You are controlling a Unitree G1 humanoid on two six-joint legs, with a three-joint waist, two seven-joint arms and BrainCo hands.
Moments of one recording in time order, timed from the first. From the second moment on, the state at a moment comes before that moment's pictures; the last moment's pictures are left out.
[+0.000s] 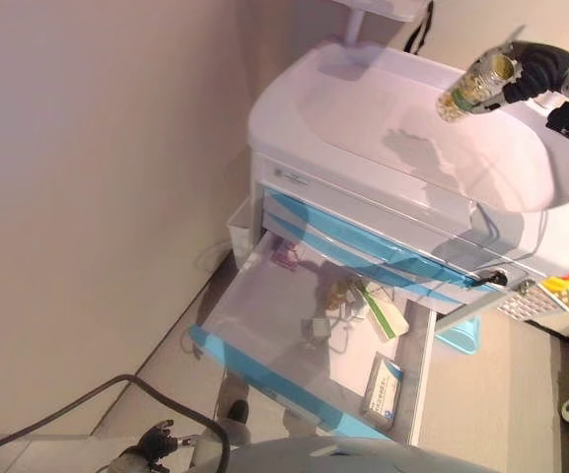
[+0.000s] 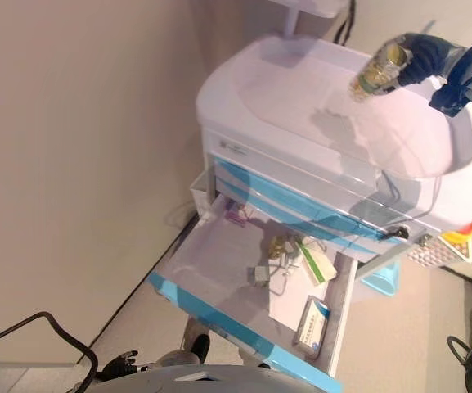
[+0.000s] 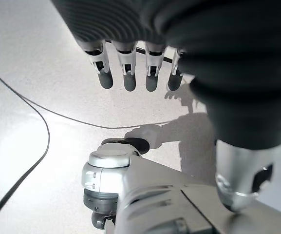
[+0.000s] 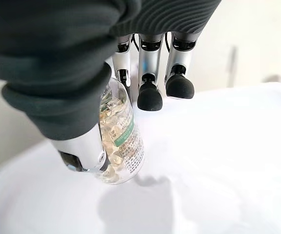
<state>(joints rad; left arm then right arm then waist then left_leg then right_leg) 0.09 0.36 -0.27 1.16 -0.07 -0.09 -0.03 -1.33 -1.10 0.82 0.91 0.09 -0.06 0.50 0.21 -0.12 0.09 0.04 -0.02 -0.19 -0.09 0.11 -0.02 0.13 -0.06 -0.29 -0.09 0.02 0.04</state>
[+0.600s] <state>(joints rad) 0.11 0.39 -0.28 1.18 -0.08 -0.09 -0.03 -1.37 -1.03 0.88 1.02 -0.08 0.06 0.78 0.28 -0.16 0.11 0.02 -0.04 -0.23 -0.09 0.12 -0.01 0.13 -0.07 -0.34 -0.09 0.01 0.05</state>
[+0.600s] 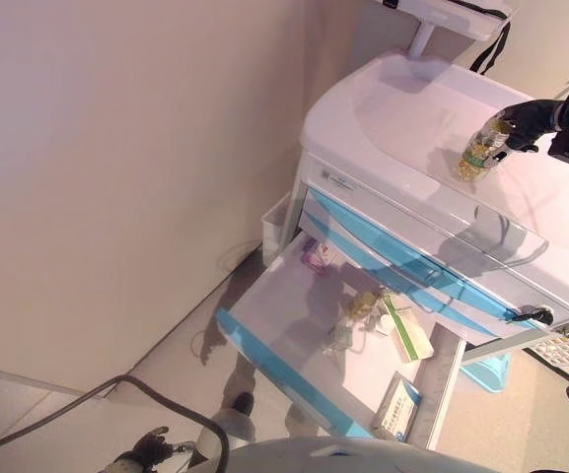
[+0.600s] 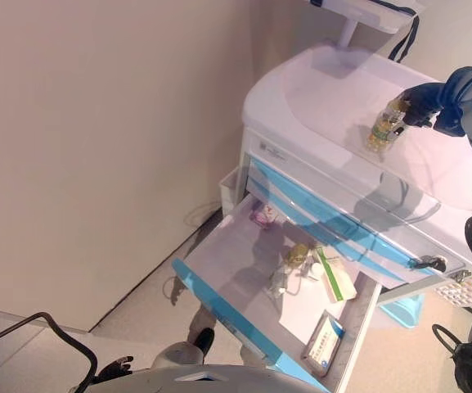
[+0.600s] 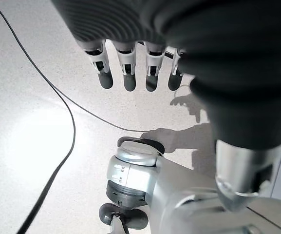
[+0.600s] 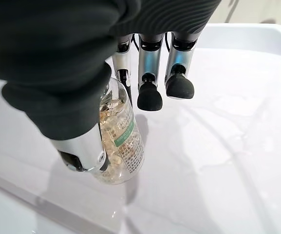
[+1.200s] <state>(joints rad) 0.11 0.41 -0.28 1.17 -0.08 -0.09 -0.03 -1.32 -1.03 0.82 1.02 -0.12 0.02 0.78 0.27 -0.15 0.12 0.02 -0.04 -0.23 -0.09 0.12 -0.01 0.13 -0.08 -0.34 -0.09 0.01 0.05</state>
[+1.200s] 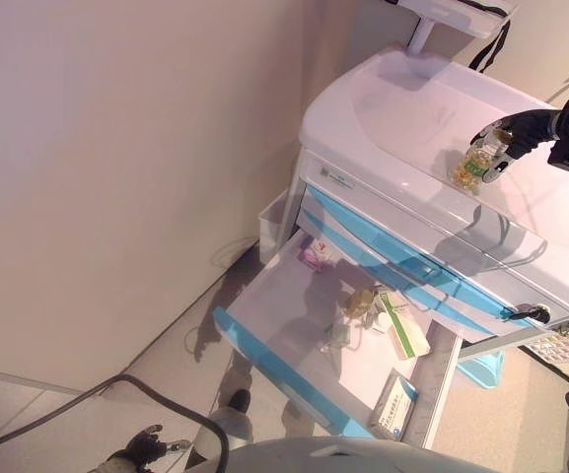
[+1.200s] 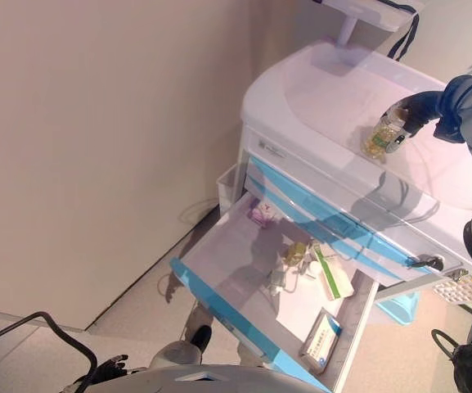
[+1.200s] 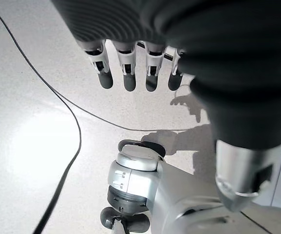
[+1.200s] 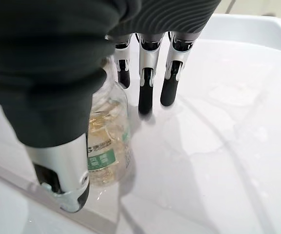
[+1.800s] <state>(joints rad) 0.11 0.41 -0.28 1.15 -0.08 -0.09 -0.03 -1.28 -1.06 0.69 0.89 0.15 0.01 0.63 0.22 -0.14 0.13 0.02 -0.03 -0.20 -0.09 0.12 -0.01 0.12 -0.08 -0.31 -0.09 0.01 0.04</state>
